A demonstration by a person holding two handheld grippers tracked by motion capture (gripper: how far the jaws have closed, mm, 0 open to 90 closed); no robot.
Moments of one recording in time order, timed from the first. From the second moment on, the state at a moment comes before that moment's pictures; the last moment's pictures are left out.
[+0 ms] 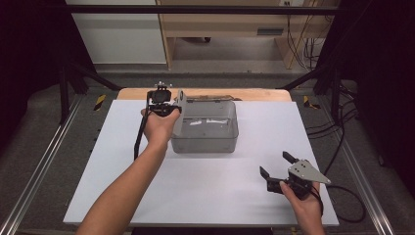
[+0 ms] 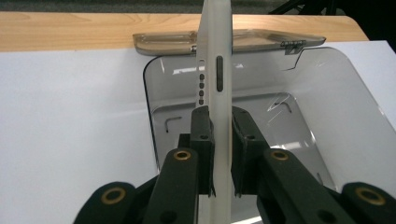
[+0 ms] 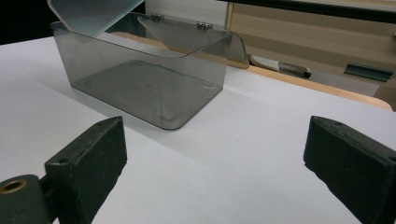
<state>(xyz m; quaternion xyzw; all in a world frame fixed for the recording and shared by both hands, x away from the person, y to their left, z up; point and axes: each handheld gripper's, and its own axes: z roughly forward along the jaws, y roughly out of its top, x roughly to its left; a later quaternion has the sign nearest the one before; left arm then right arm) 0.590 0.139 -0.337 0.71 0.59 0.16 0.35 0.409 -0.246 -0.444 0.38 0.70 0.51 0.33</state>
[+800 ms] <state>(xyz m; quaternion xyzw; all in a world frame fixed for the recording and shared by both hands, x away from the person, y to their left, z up) 0.593 0.145 -0.354 0.71 0.60 0.15 0.34 0.411 -0.243 -0.447 0.38 0.71 0.50 0.32</state>
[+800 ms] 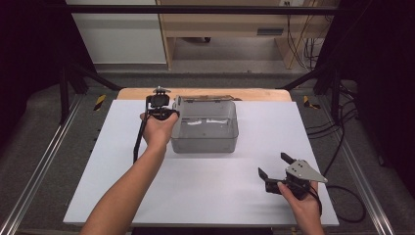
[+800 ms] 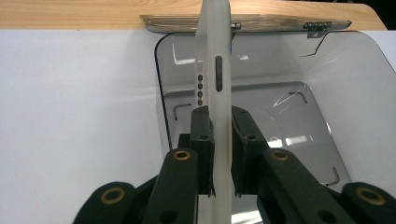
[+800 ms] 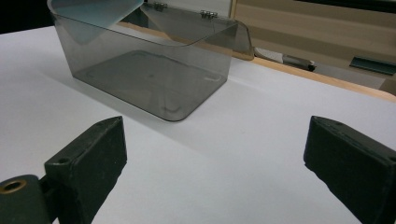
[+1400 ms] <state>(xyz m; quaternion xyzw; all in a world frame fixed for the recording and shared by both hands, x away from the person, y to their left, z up) 0.599 0.143 -0.364 0.71 0.60 0.14 0.34 0.412 -0.241 -0.449 0.38 0.72 0.49 0.31</state>
